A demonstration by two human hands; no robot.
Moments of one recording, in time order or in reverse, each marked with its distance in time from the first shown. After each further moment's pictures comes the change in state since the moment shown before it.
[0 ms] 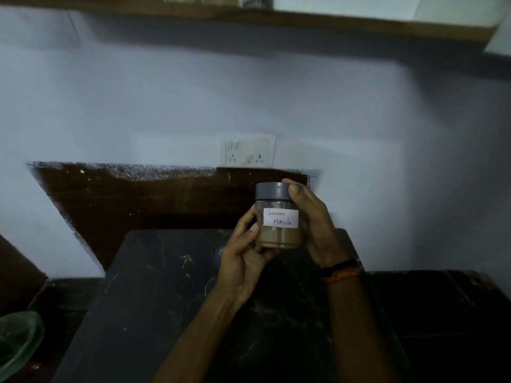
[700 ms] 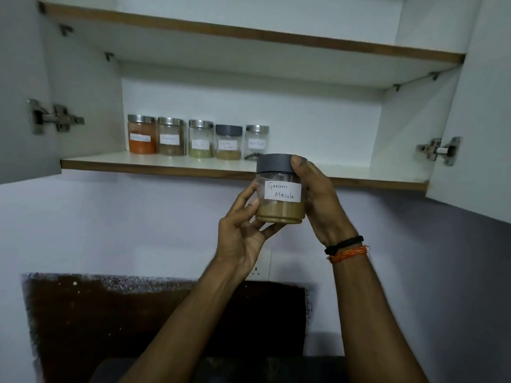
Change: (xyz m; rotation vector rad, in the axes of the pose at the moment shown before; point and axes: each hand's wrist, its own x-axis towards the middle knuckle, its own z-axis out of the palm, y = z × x) left_hand 0.110 0.167 0.149 0.006 -0.240 0.316; right_hand 0.068 -0.236 0.061 -0.167 -0.085 -0.525
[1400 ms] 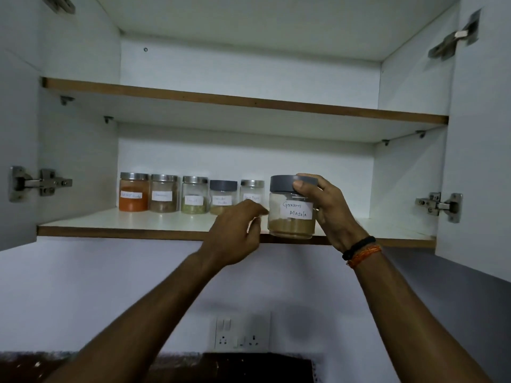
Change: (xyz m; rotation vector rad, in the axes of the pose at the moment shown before) left_hand 0.115 0.068 0.012 1.756 -0.280 0.822; right_hand 0.109 -0.025 -0.042 -0.113 0.019 -0.139
